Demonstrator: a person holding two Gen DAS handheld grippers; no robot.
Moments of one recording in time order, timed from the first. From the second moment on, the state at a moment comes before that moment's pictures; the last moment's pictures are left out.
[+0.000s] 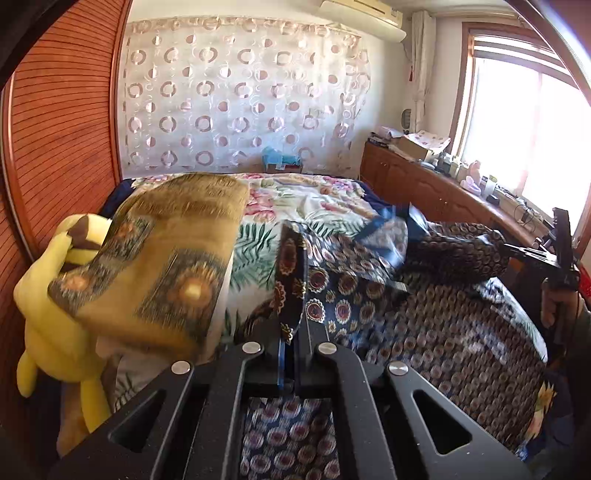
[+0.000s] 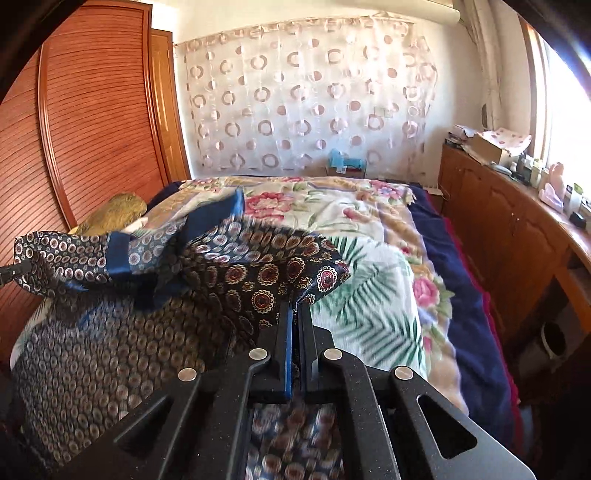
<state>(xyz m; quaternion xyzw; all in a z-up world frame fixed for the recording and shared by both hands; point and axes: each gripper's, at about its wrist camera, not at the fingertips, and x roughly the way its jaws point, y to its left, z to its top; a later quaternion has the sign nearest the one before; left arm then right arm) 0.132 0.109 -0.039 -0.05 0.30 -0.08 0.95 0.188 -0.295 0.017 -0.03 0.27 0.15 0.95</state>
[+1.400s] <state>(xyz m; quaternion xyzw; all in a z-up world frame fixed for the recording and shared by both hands) -0.044 0.161 -0.060 -0.06 0.30 -0.02 0.95 -0.015 -0.343 0.032 -0.05 0.32 0.11 0.94</state>
